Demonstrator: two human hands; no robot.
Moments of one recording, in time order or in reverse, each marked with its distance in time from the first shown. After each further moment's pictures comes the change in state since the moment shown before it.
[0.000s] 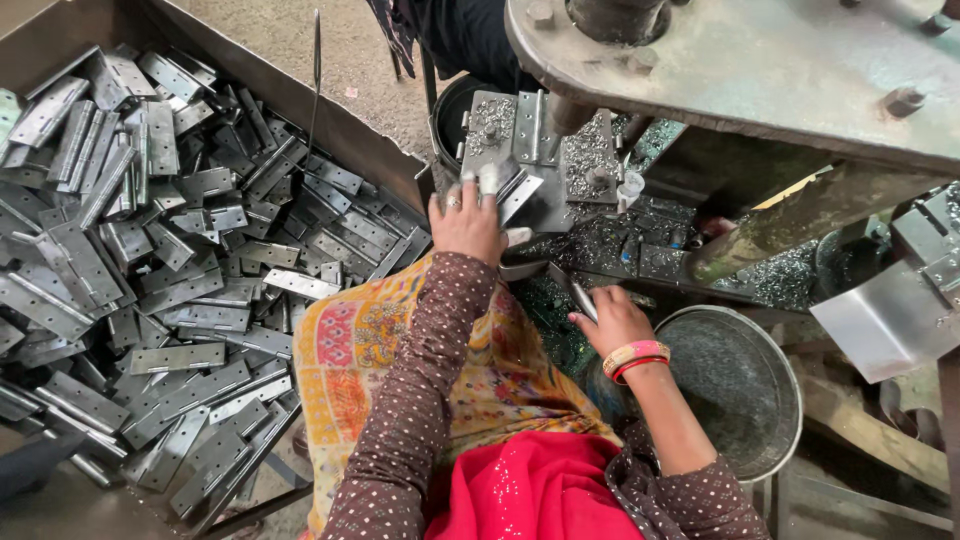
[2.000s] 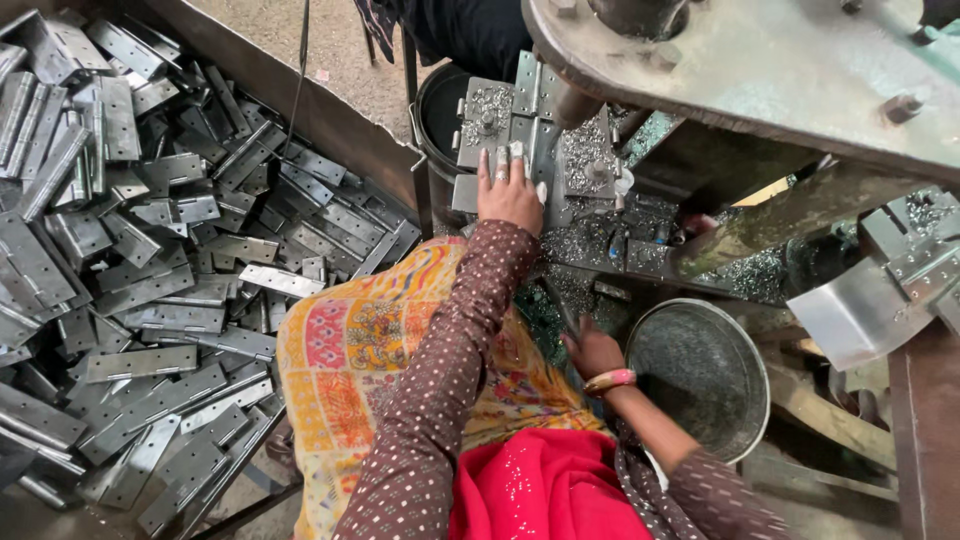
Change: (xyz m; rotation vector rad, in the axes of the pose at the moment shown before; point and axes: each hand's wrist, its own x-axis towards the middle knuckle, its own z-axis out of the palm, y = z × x) left_hand 0.063 0.042 0.043 0.004 -0.132 0.124; right_hand -0.014 0.045 0.095 -0.023 -0.170 0.136
